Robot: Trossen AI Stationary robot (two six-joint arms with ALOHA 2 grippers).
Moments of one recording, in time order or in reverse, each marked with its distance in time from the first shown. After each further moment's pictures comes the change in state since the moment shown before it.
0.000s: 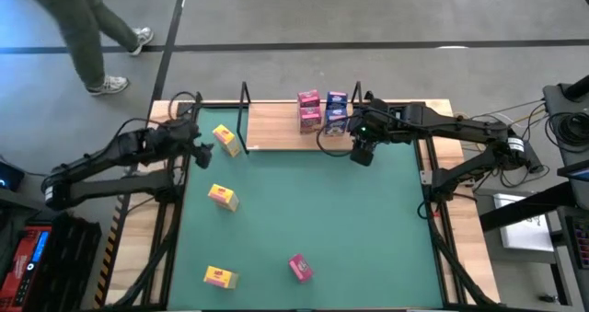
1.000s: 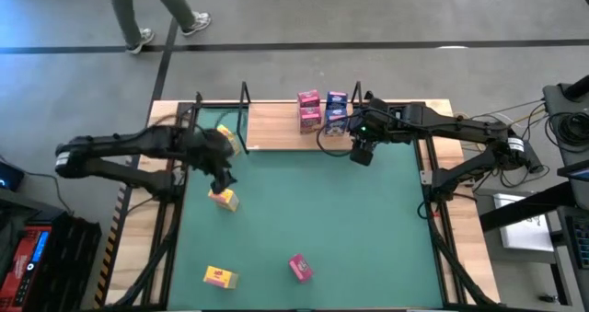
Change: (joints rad) left arm -0.298 0.411 0.254 -0.040 0.369 -0.084; right arm 0.000 -0.001 0.000 0.015 0.000 -0.007
